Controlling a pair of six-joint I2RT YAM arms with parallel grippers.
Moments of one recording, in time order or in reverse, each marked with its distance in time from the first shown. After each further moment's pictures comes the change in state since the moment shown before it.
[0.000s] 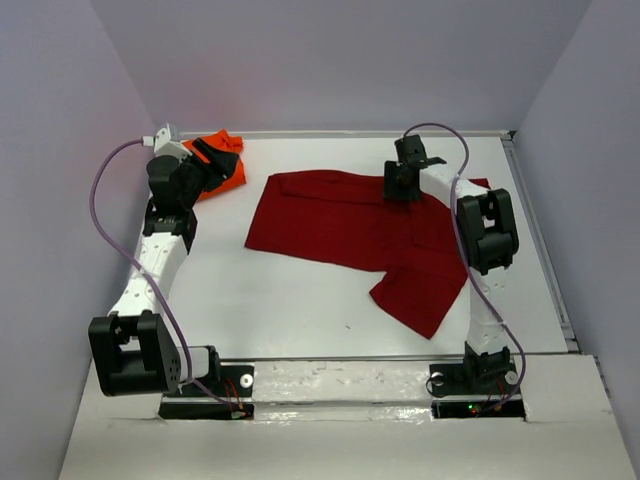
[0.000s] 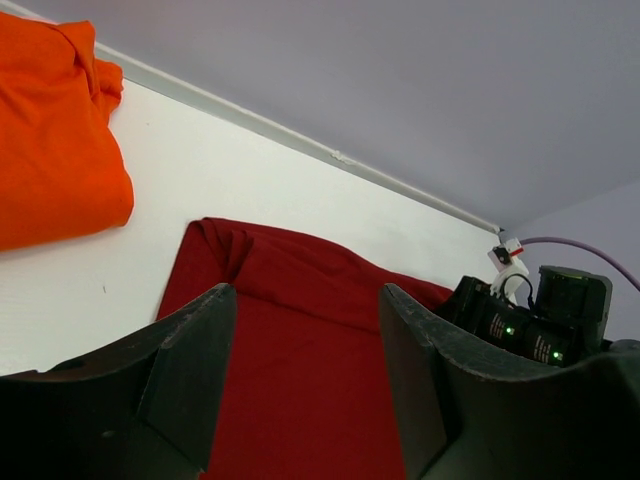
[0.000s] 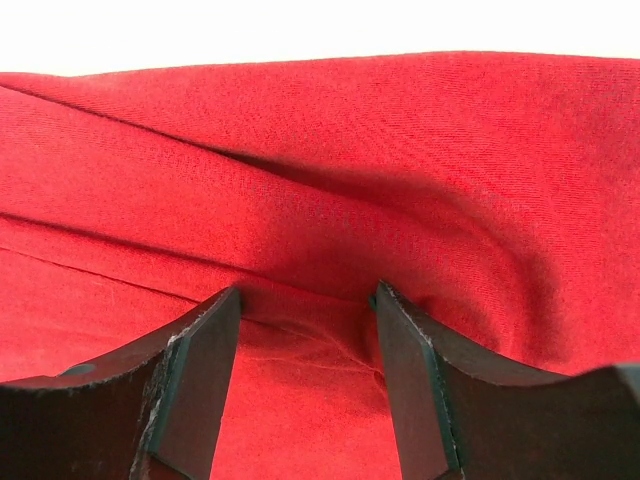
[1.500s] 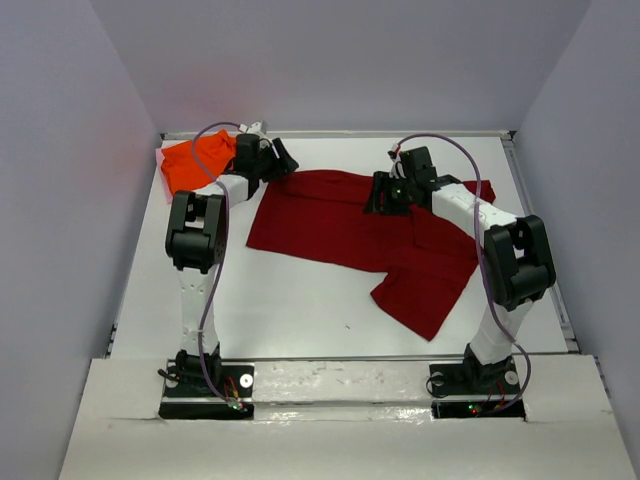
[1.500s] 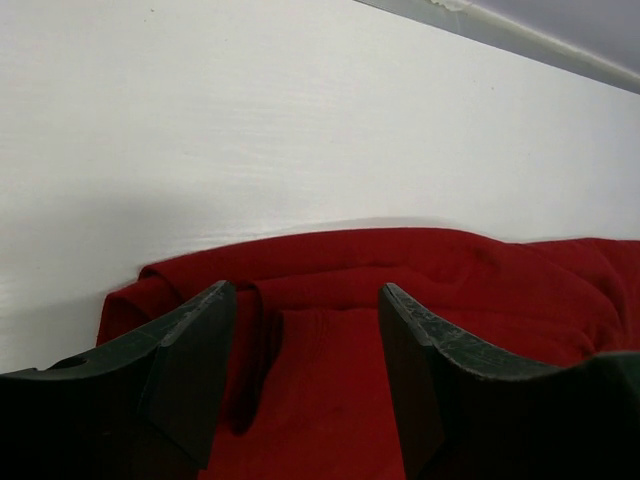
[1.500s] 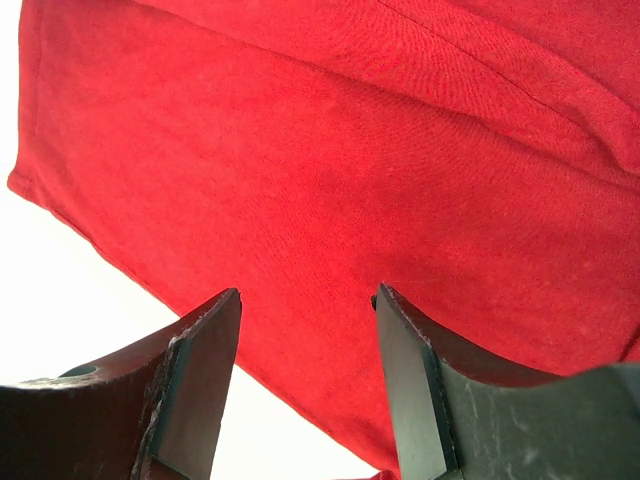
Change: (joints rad) left arm -0.216 0.955 0.614 0.003 0.019 0.119; right arm 0.075 -0.396 -0.388 0.126 -0.401 0.066
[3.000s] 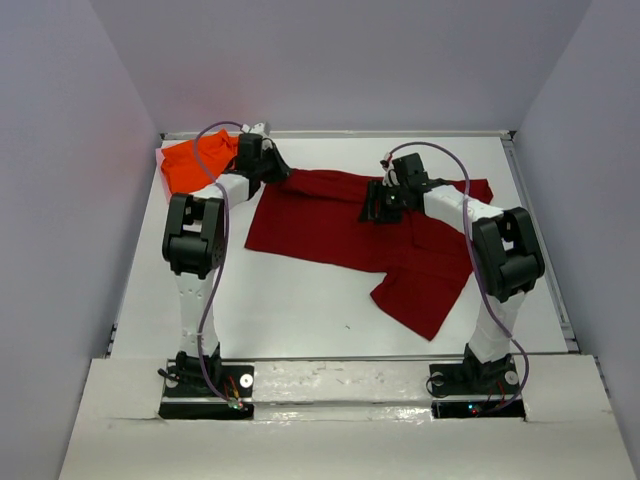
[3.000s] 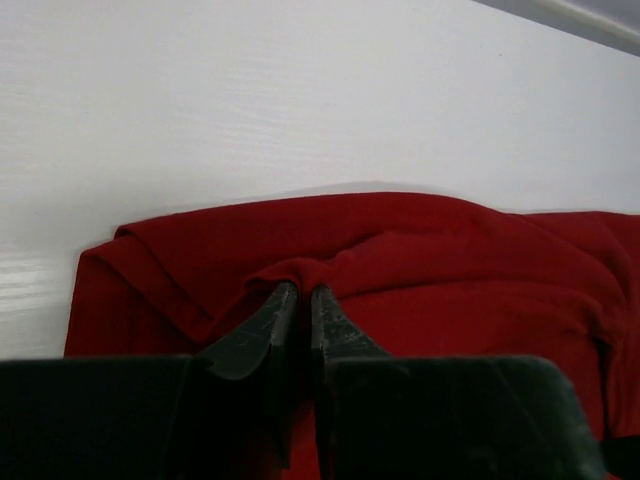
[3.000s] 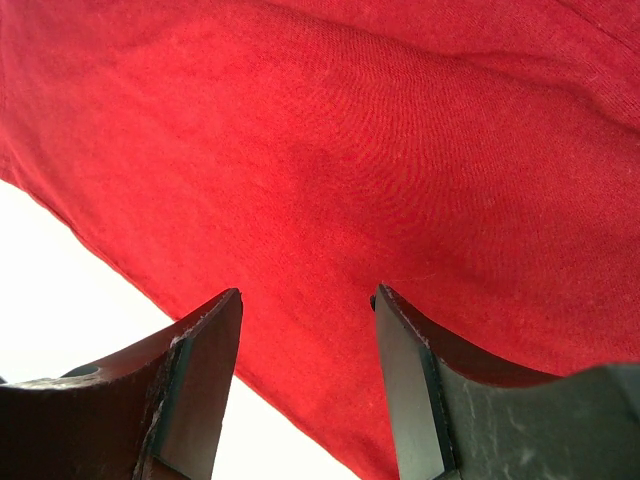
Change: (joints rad) left arm -0.020 -0.038 -0.019 -0.097 -0.035 0.035; right arm 0.011 0.083 0.000 0.016 -0.060 0.003
